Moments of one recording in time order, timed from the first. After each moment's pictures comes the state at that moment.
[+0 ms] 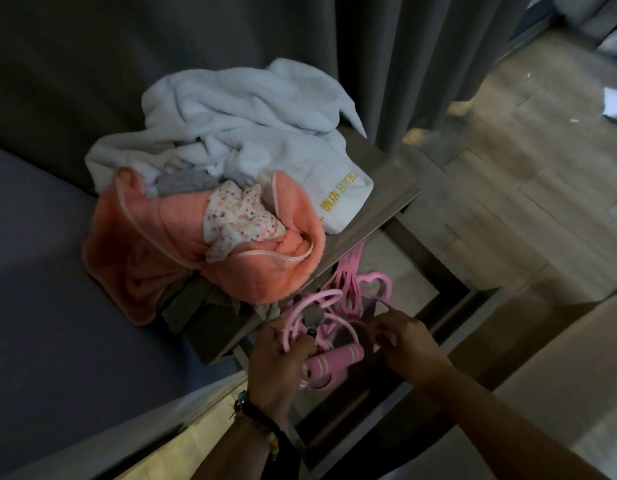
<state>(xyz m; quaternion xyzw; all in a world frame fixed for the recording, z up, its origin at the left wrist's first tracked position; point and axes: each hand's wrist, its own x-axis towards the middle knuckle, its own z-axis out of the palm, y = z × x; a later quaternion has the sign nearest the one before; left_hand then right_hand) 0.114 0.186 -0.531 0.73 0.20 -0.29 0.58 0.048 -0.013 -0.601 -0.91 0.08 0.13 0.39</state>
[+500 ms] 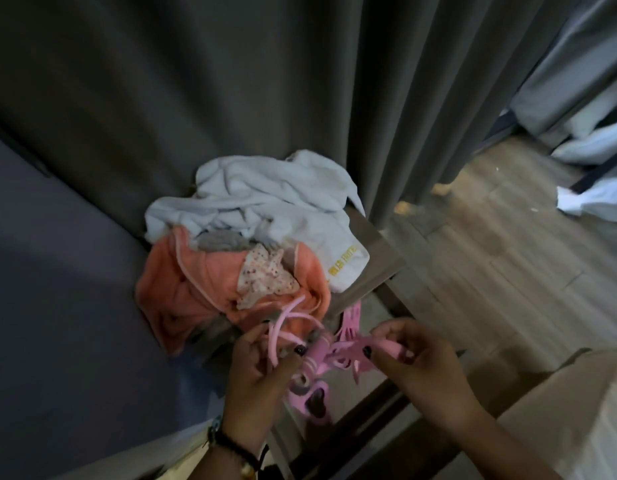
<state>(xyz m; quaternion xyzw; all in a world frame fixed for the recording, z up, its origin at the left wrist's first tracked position) 0.140 0.211 -0.430 0.70 0.10 -0.19 0.68 0.079 0.009 -0.389 -0.78 0.21 0.01 0.59</state>
